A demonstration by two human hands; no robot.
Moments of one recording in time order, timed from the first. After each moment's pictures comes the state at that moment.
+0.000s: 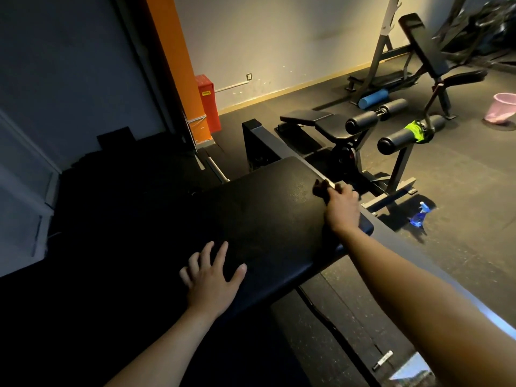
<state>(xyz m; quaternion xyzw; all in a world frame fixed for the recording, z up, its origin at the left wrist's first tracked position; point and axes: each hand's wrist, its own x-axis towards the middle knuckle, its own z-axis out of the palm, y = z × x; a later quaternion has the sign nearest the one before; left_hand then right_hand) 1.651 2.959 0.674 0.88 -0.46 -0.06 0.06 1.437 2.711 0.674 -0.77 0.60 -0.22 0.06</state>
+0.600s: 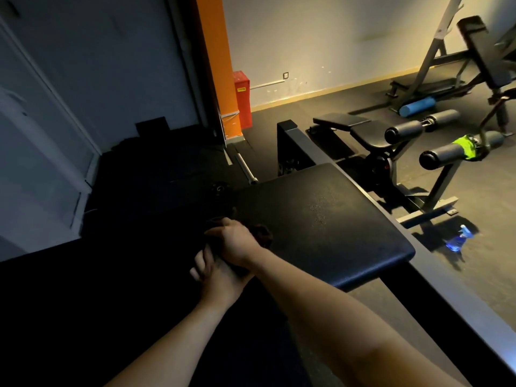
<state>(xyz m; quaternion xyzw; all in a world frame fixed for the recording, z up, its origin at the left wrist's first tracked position) 1.687 2.949 0.671 0.93 -0.34 -0.09 0.06 1.666 2.835 0.689 -0.94 0.17 -0.06 0.28</state>
